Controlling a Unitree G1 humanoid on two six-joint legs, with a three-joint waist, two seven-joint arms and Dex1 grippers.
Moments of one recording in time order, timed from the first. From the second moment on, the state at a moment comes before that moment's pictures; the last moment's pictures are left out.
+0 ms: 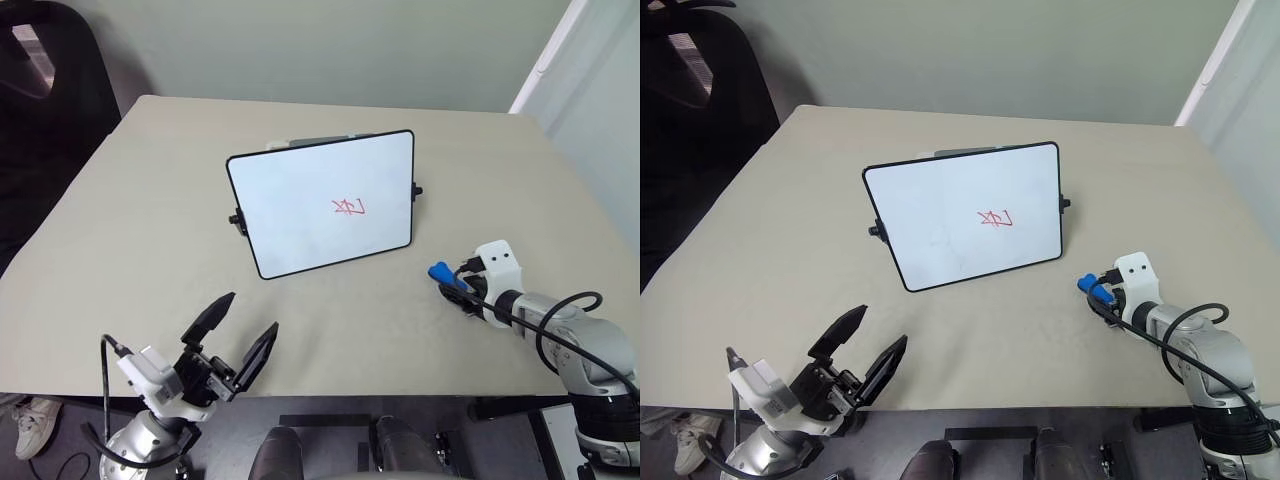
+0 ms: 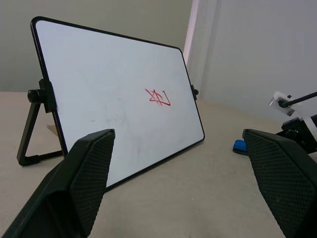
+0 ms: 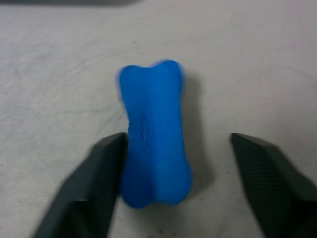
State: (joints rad) left arm 0.49 0.28 0.17 -0.43 -0.59 -0.27 -0.79; right arm -0.23 -0.60 -0.07 -0.33 0.45 1.07 0.28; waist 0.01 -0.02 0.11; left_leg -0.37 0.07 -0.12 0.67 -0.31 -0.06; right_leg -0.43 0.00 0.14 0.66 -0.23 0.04
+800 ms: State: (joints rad) left arm 0.49 0.27 0.17 -0.43 -0.60 -0.27 -0.78; right arm -0.69 -0.35 0.09 -0.33 0.46 1.05 0.28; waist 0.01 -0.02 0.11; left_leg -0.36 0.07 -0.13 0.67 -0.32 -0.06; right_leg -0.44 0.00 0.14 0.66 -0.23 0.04
